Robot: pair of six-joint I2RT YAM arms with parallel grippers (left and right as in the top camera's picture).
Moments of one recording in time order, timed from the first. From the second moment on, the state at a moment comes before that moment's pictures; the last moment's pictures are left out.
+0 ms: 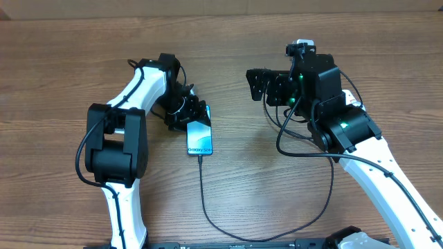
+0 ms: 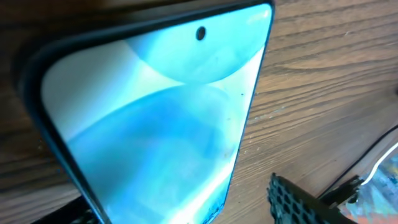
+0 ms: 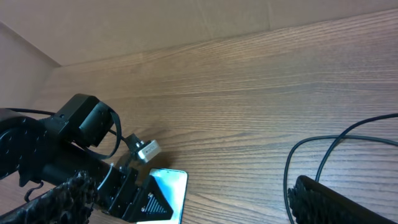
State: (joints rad) left arm -0.17 2.21 1.59 -1.10 0.51 -0.18; right arm 0.41 1.34 1.19 -0.42 -0.07 0.44
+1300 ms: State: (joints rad) left arm -0.31 1.31 1.64 -1.05 -0.41 -0.36; right arm -0.18 1.60 1.19 -0.81 0.16 0.76
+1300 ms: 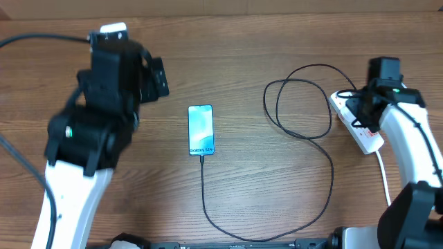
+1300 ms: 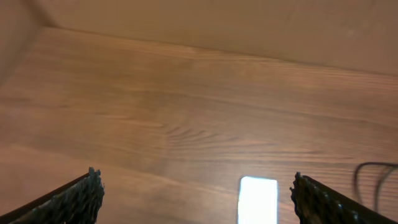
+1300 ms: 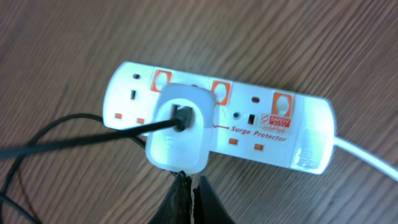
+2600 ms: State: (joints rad) left arm -0.49 1.02 1.31 -1.07 -0.92 -0.75; right arm -0.42 1.98 1.48 -1.04 -0.12 0.48
